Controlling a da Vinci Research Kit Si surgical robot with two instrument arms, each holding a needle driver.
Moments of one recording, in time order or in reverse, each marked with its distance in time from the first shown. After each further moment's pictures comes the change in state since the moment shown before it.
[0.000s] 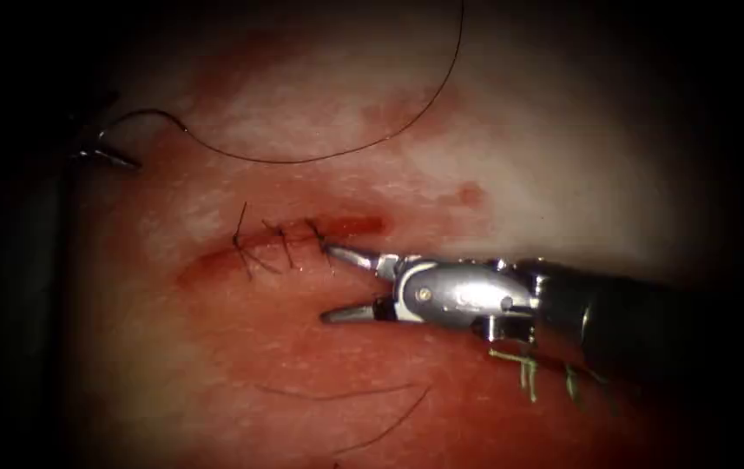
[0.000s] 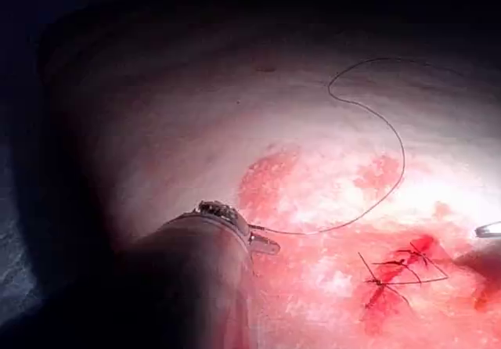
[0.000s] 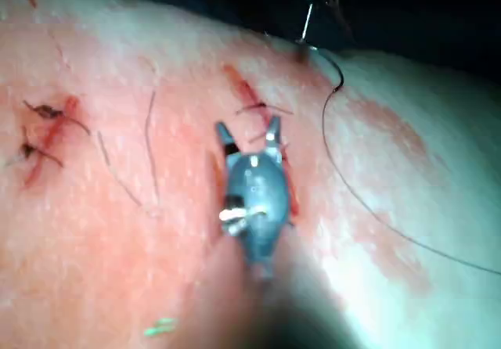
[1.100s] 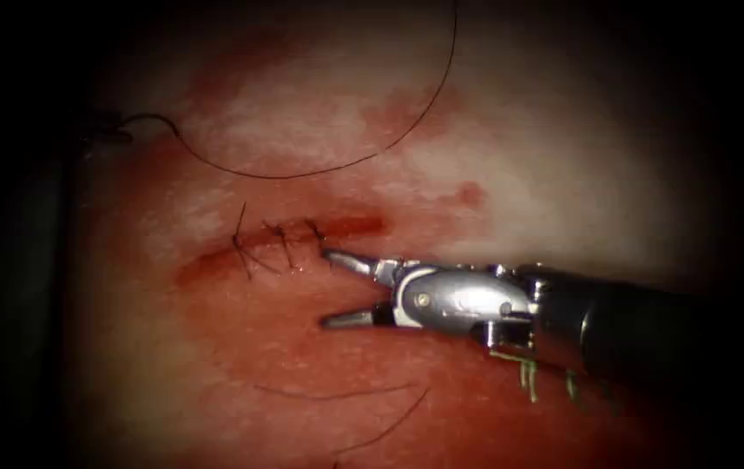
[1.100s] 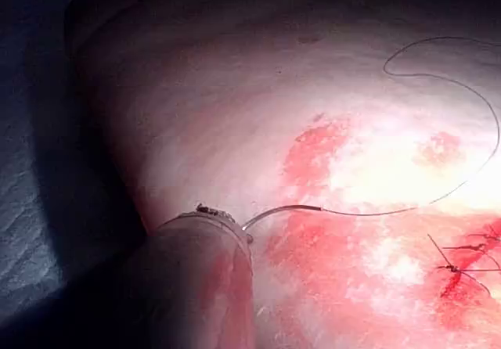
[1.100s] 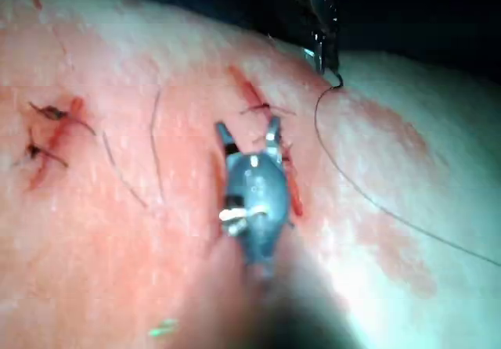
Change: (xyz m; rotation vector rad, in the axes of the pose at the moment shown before) right arm 0.000 0.000 0.000 -0.001 0.000 0.003; left arm -0.008 -0.003 0.005 0.004 -0.089 -0.112
